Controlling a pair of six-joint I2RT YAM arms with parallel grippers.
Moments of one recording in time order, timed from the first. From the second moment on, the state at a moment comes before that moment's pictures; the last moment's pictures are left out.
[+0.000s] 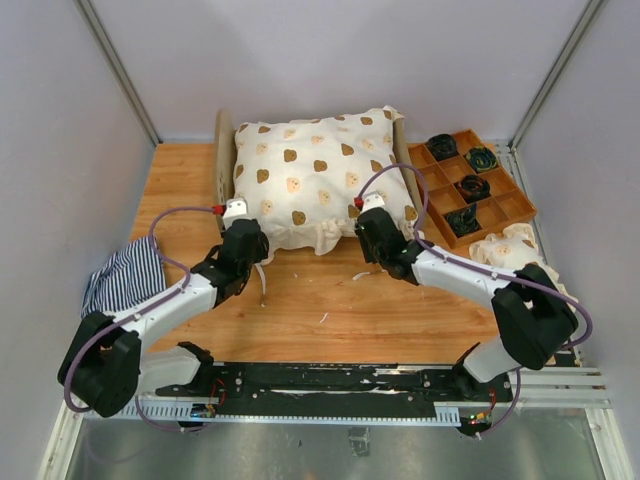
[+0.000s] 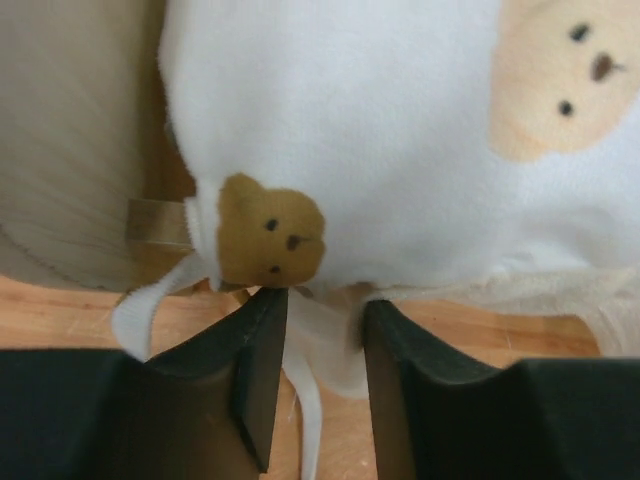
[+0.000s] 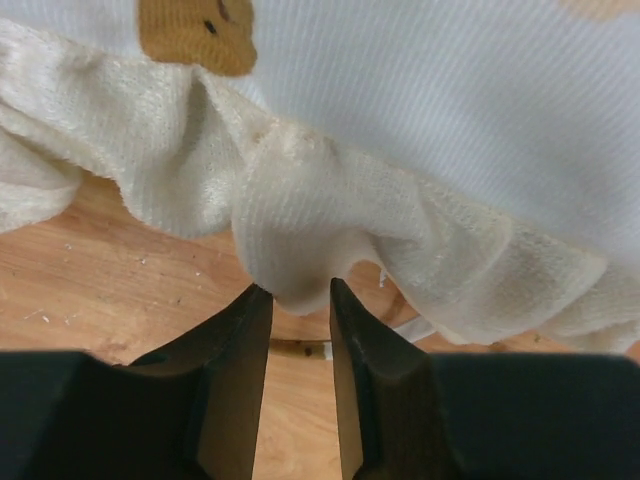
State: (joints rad) left arm -0.52 1.16 0.58 0.02 -0.48 -0.51; right arm 0.72 1.50 0.88 -0.12 0.37 0.18
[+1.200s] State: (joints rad) left arm -0.53 1.02 0.62 -0.09 -0.77 -0.40; right arm 0.70 1.21 0.93 -0.30 0.38 0.19
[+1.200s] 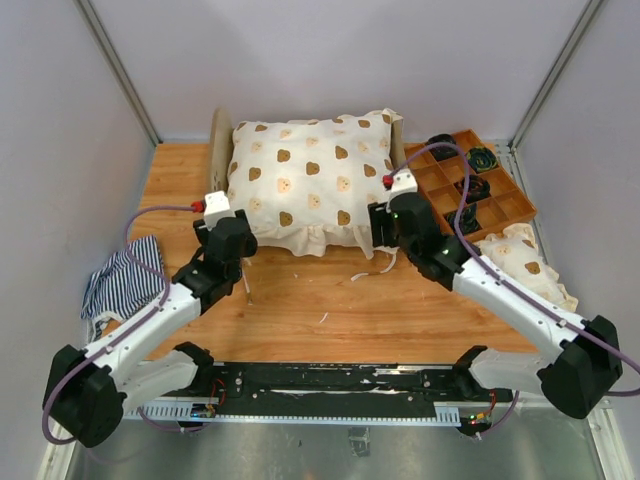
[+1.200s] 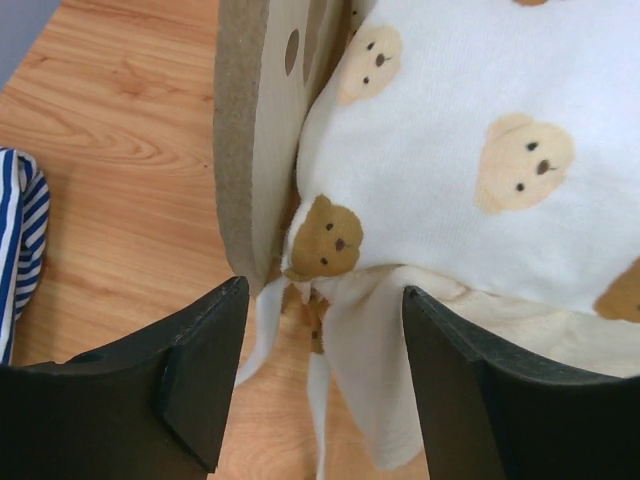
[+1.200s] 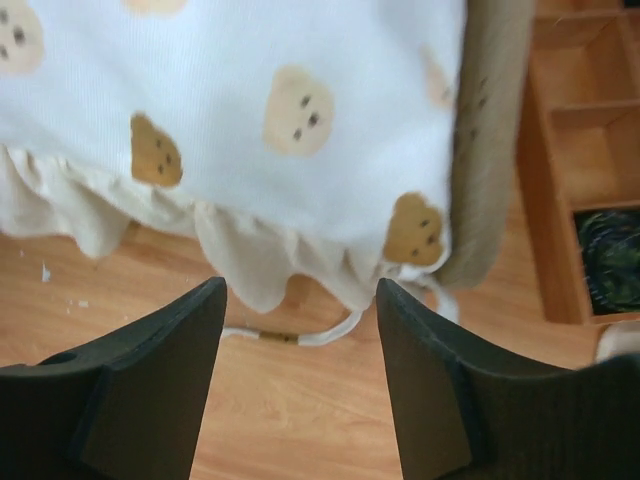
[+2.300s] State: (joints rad) left arm -0.15 1.00 0.79 -0.11 -0.50 -0.45; right arm 0.35 1.53 1.17 -0.36 0.18 0.17
